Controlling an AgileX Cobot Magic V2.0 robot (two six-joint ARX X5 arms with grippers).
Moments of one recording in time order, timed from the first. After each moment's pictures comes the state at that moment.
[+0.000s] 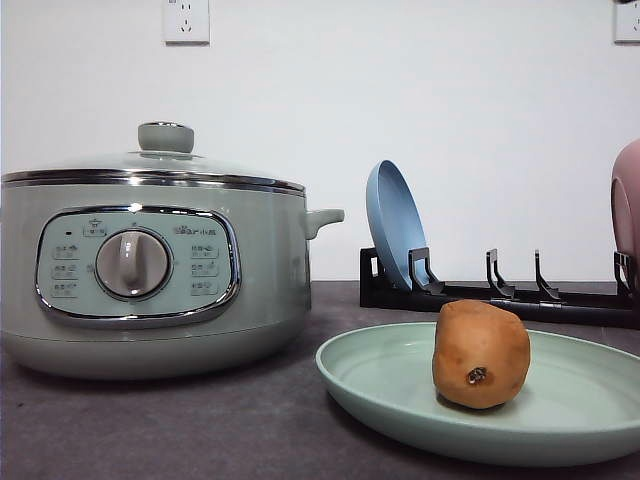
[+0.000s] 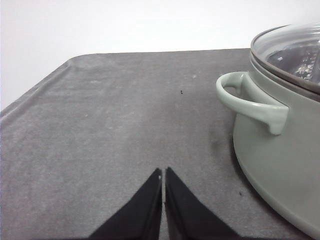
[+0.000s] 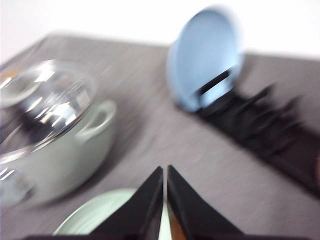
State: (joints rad) left_arx 0.06 0.01 0.03 -0.18 -0.05 0.06; right_arx 0.21 0.56 0.72 -0.44 -0.23 0.09
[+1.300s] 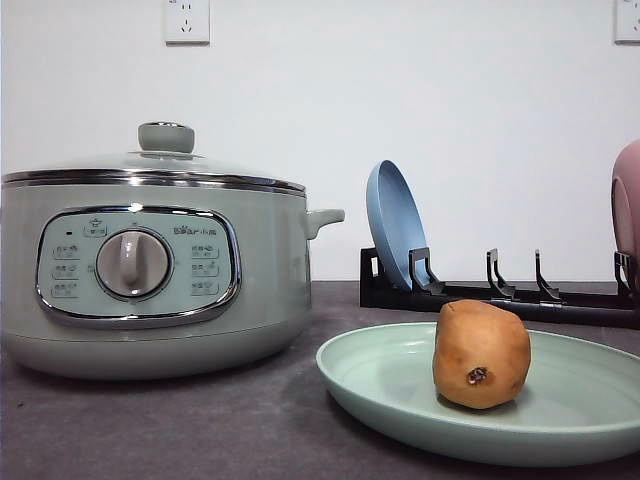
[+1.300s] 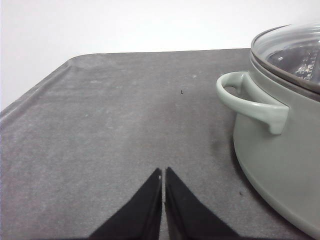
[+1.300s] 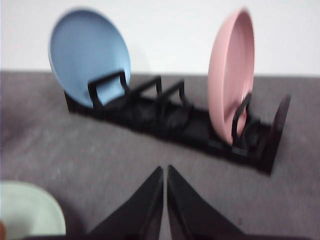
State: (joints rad) left_arx 0.06 0.01 0.03 -0.18 -0.05 0.06; right_arx 0.03 0.01 0.02 -0.11 -0.07 0.05
